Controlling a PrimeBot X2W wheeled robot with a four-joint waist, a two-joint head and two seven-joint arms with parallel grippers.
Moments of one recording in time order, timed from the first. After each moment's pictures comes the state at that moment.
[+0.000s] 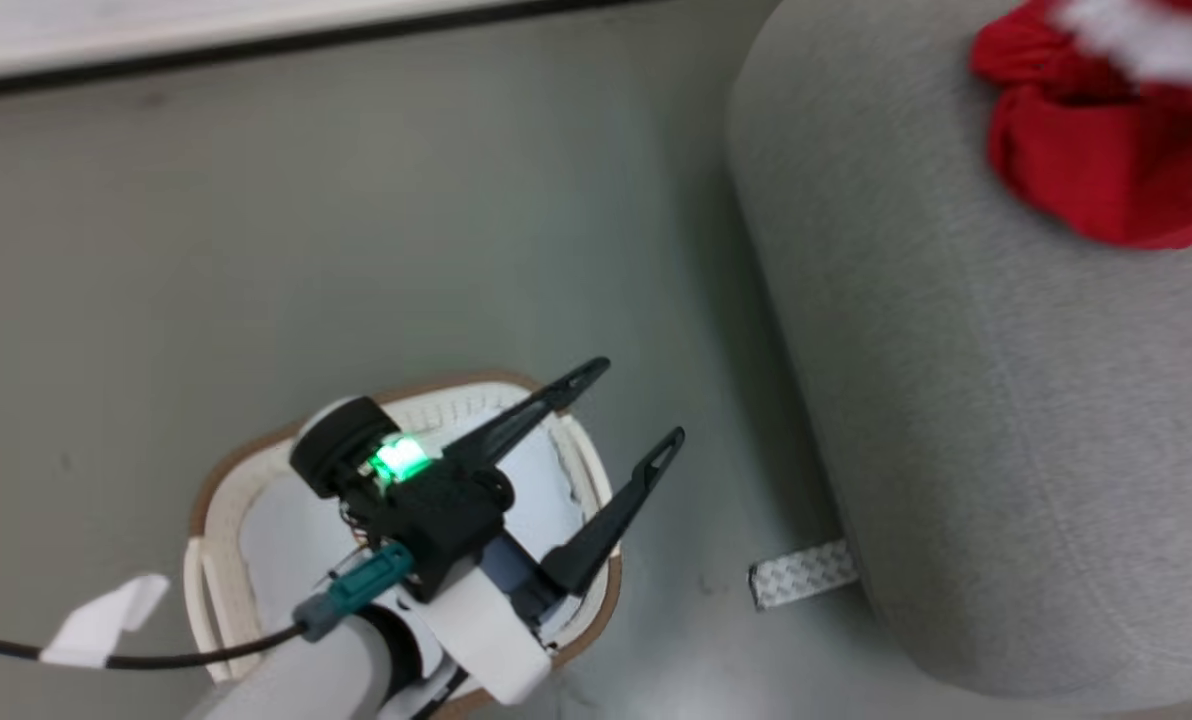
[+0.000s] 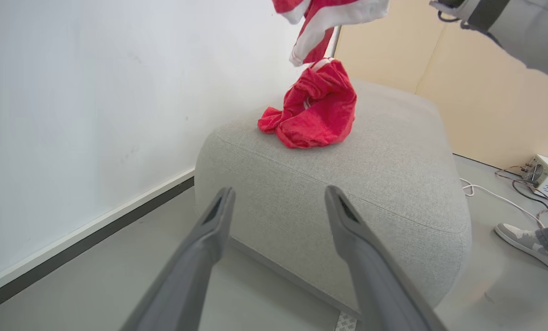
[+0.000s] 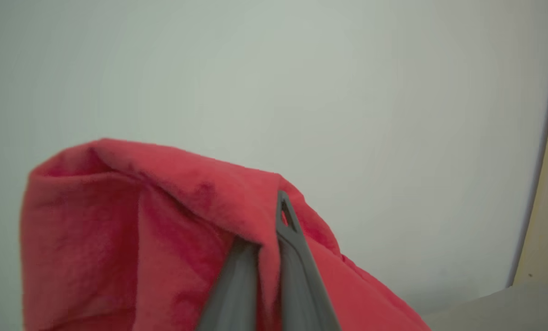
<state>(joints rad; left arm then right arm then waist) -0.45 0.37 -0.62 -0.20 -0.27 -0.12 0.01 -0.92 -0.06 -0.24 0.24 0.15 0.13 -0.12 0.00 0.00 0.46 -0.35</state>
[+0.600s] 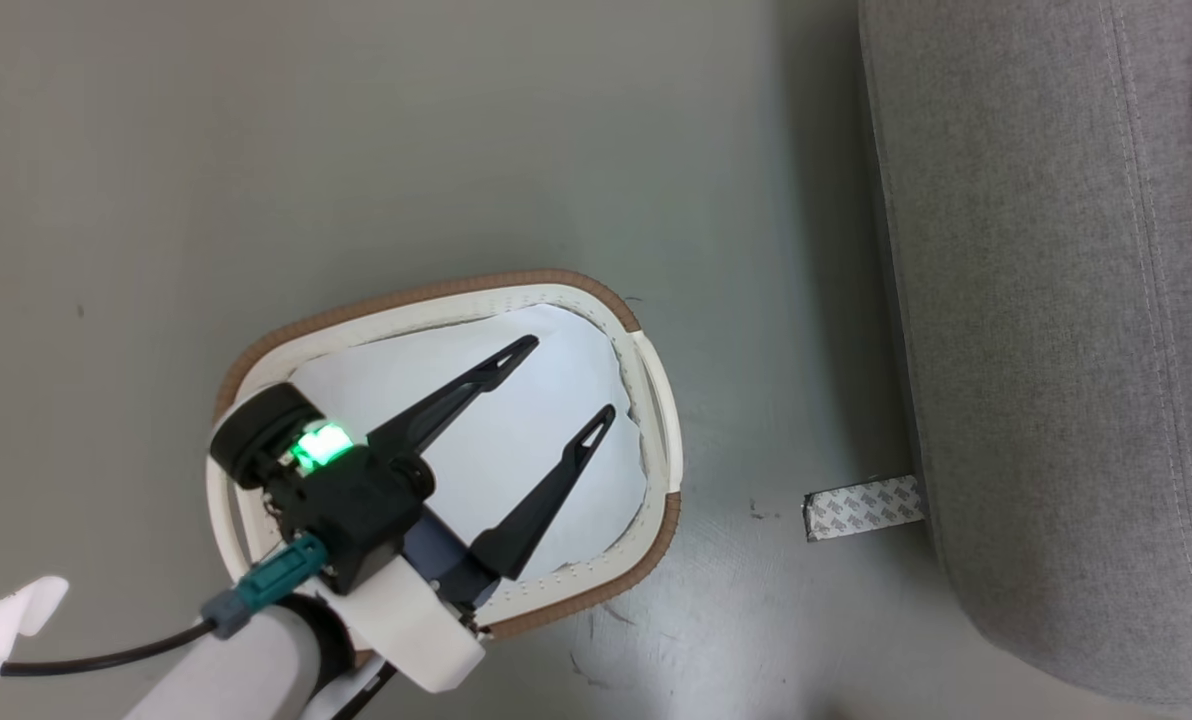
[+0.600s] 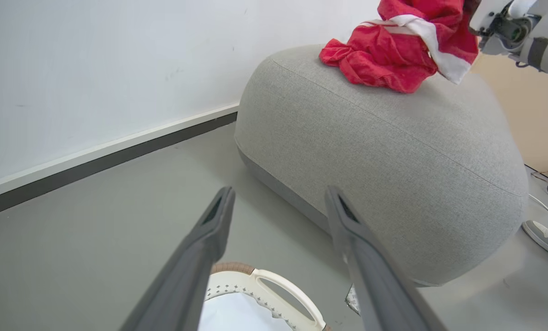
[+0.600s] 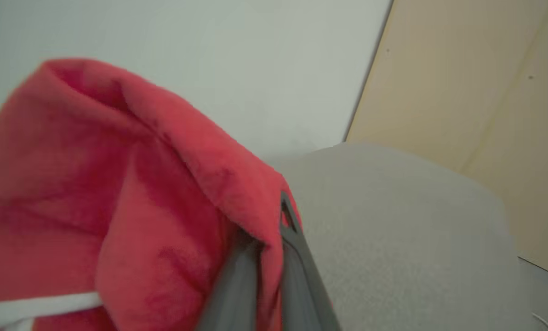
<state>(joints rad) -0.44 0.48 -0.57 -0.25 -0.32 -0.12 -0.02 -0.94 -0.07 -0.91 0.37 -0.17 0.13 -0.09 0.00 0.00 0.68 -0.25</state>
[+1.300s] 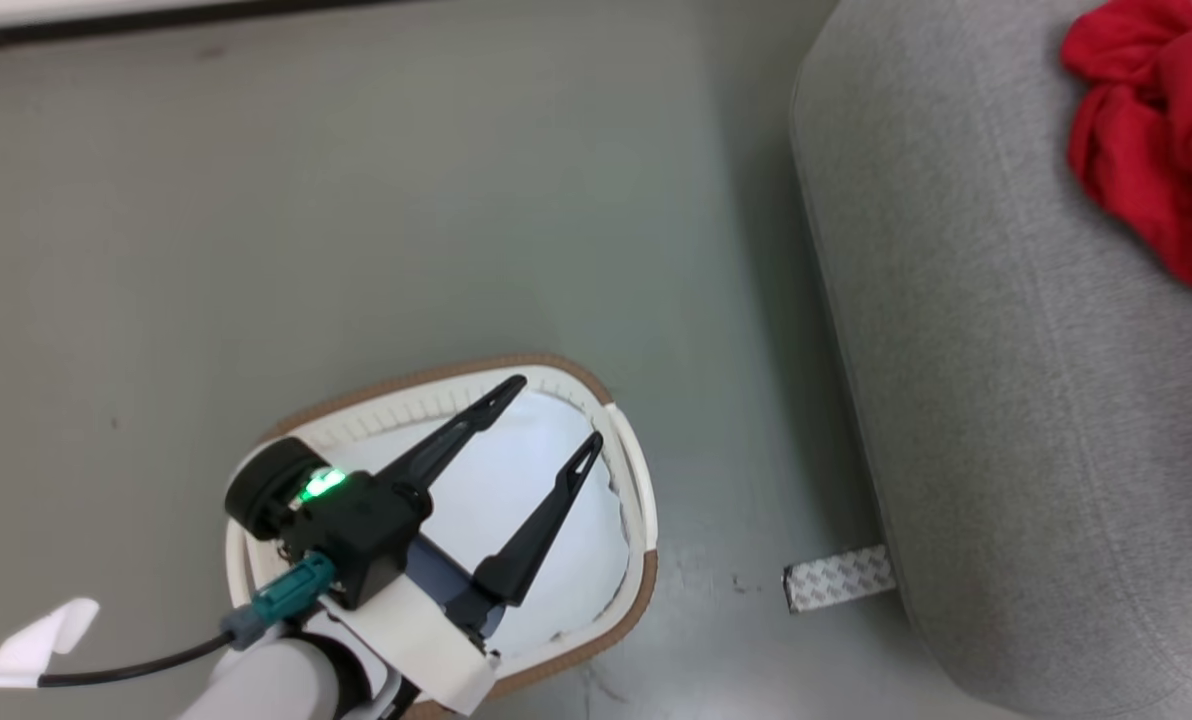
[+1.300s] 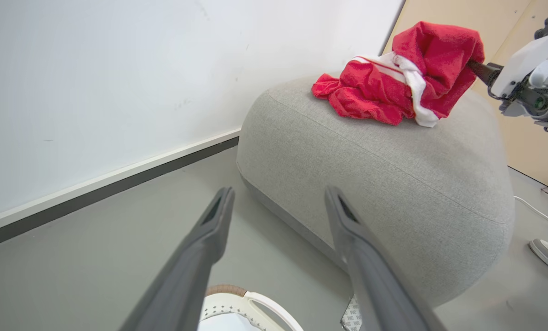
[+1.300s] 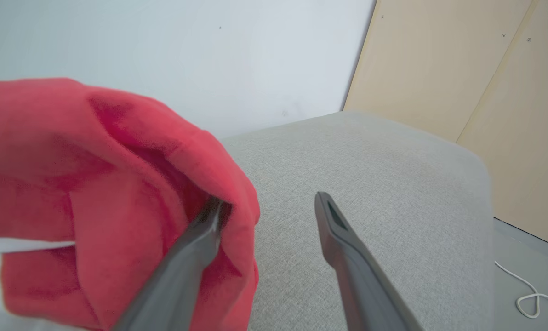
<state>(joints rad) -0.38 0.45 -0.58 -0.20 -0.36 -0.06 -0.04 -0.79 -0.16 -0.87 0.70 -0.13 0.13 -0.26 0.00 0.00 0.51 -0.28</state>
